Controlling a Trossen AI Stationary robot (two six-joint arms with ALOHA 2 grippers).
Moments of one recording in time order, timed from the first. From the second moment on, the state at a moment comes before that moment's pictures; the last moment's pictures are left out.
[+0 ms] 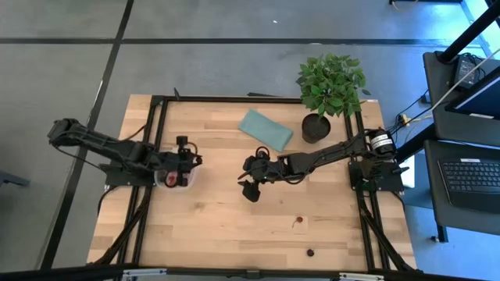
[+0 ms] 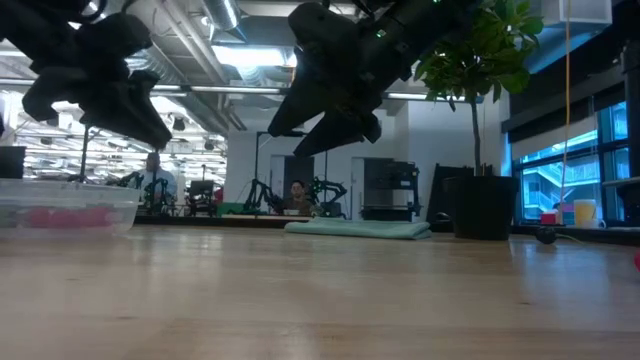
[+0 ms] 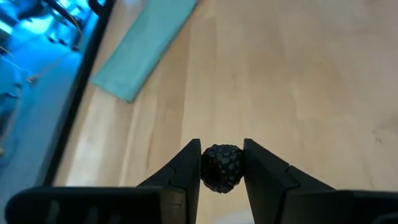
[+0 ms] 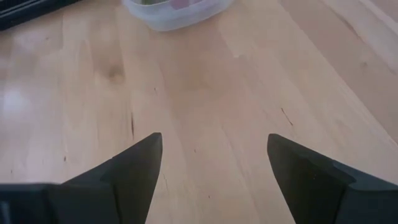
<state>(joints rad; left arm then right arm) -0.22 0.72 0.41 -0.43 -0.49 0.11 0.15 1.86 1.23 -0.10 0.21 0.46</state>
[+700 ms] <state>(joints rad) -0.04 0.94 0.78 -1.10 -0.11 -0.41 0.15 1.86 1.22 -0.08 0.21 0.45</state>
